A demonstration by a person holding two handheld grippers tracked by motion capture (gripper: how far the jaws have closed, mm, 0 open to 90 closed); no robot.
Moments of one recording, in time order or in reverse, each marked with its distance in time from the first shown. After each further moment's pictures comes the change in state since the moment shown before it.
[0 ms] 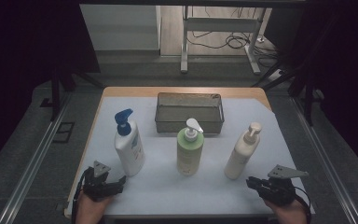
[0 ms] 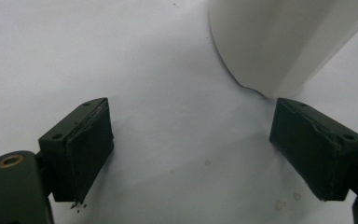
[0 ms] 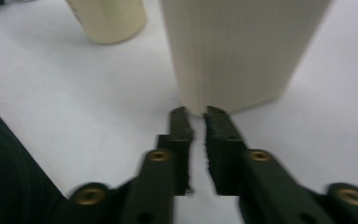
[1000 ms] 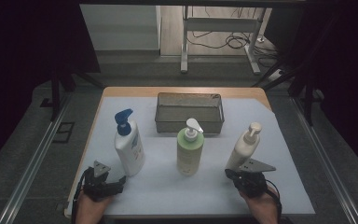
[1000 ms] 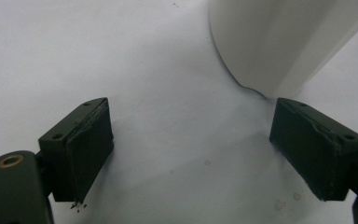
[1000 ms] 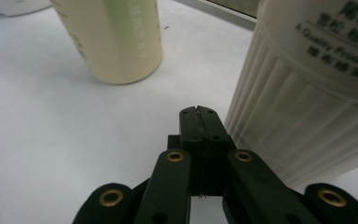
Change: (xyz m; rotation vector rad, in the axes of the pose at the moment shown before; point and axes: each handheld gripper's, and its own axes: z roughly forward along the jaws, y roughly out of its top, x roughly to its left) left arm 0.000 0.000 0.000 0.000 0.000 0.000; right arm 0.040 0.031 0.054 -0.029 -0.084 -0.055
